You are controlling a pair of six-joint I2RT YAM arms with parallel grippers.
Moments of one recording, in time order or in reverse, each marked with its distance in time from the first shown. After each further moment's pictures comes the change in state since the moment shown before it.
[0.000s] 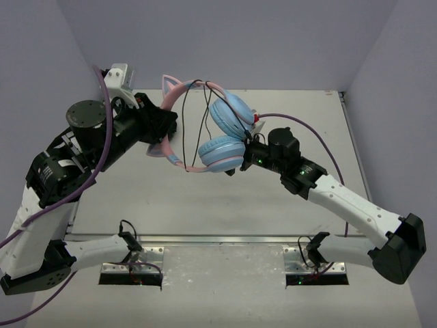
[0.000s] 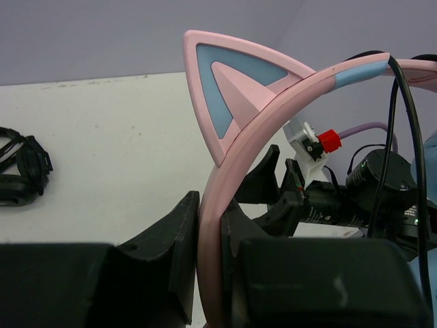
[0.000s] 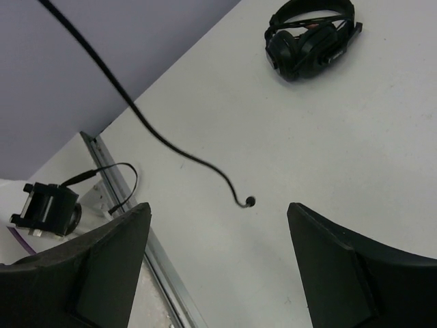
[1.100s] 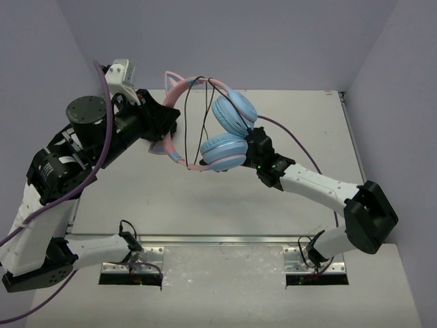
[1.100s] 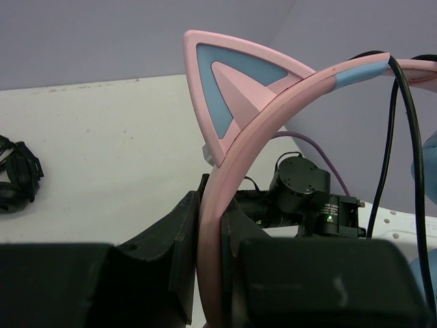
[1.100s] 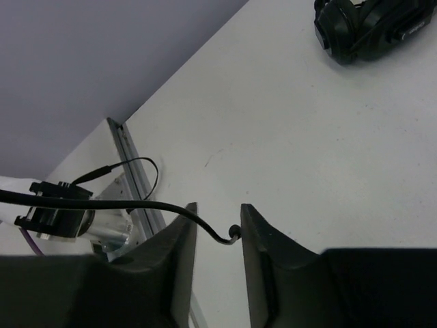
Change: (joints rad) left arm 0.000 0.024 0.040 0.000 0.022 -0.004; right arm 0.023 0.270 -0.006 0.247 -0.139 0.078
